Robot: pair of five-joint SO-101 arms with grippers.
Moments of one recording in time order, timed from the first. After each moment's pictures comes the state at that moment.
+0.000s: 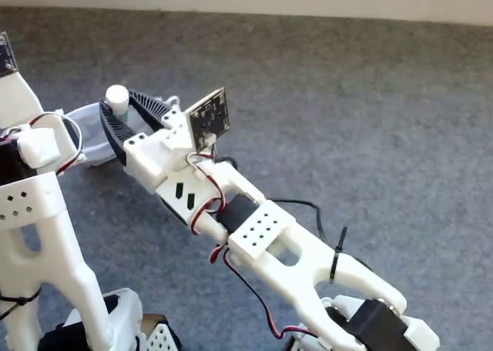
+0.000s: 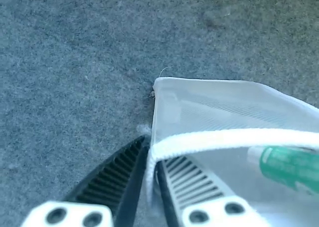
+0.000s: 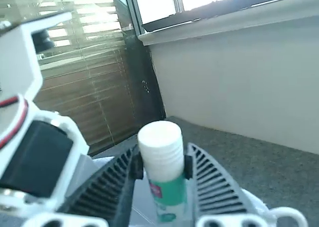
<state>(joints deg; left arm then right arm) -26.0 -29.0 7.1 87.3 12.1 -52.8 -16.9 37.8 -17.7 -13.1</state>
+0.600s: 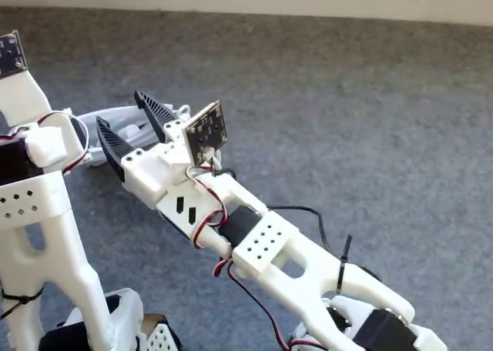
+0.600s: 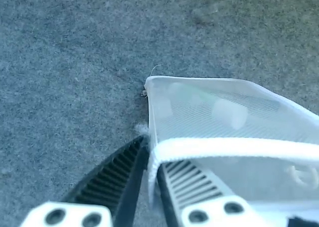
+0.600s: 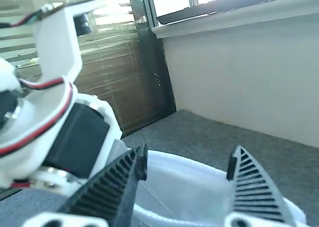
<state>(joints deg) -25.8 -28.7 7.1 87.3 12.1 -54.0 -22.9 41.6 -16.6 -12.6</state>
